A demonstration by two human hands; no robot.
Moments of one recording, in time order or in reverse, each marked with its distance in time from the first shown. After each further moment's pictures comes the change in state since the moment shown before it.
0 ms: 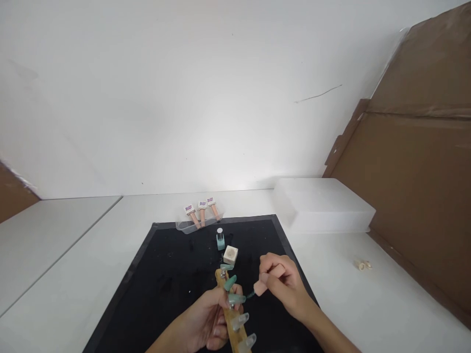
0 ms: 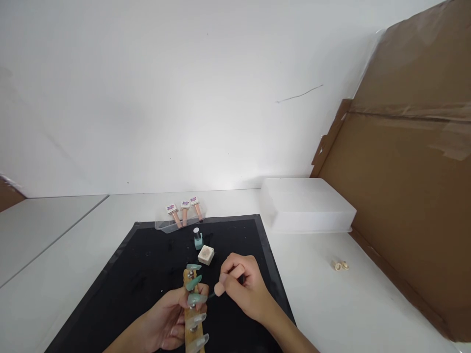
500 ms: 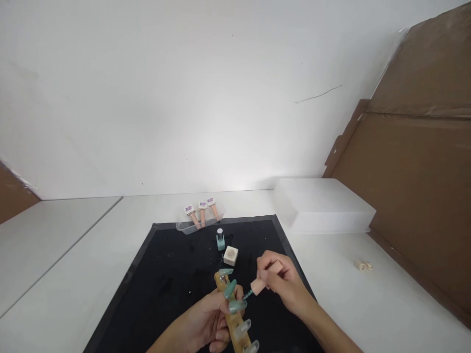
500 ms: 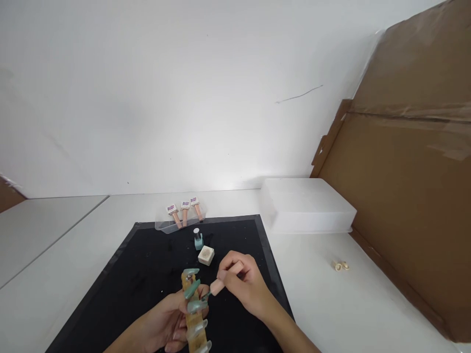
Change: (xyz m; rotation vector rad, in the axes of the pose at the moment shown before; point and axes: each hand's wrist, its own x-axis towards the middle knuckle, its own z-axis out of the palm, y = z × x) left_hand -0.001 -0.002 0.000 0.128 -0.131 0.064; right_hand 0.003 0.003 -0.001 0.144 -0.045 0.152
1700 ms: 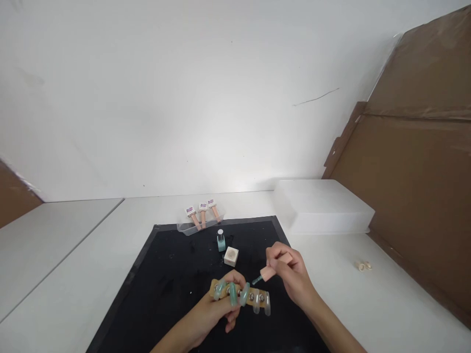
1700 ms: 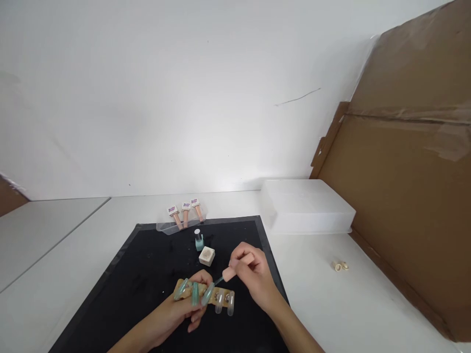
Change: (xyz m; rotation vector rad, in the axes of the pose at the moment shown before) left_hand -0.001 0.002 0.007 0.359 0.162 0.334; right_hand 0.004 0.001 -0.008 -0.012 0.157 -0.088
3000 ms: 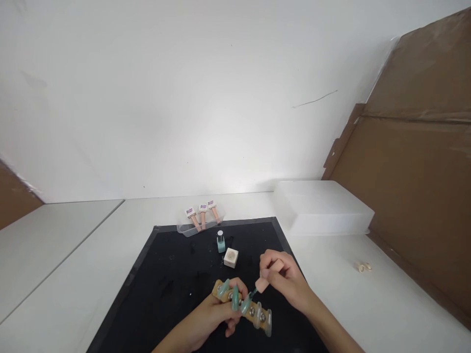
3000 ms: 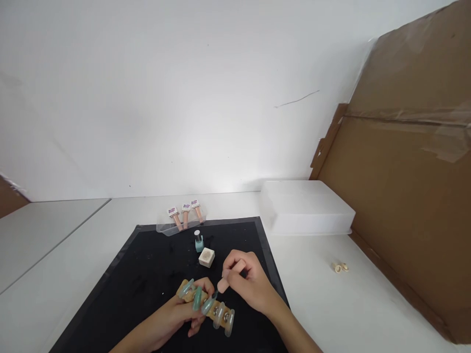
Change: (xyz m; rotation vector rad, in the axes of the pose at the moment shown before) left_hand -0.001 0.003 0.005 0.035 0.016 -0.093; right_hand 0.001 -0.009 0.002 -0.172 -0.165 0.045
